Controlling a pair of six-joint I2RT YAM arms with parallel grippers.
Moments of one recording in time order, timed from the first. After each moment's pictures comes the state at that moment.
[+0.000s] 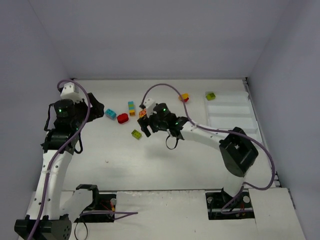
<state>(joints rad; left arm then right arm) -0.03 0.92 1.07 -0.50 0.03 -0.34 0.77 1.71 1.16 0.01 -0.05 -0.01</state>
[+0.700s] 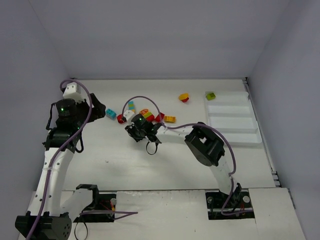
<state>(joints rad) -0.03 0.94 1.05 -0.50 0.05 -0.35 0.94 2.17 1.43 0.02 0.05 -0.03</state>
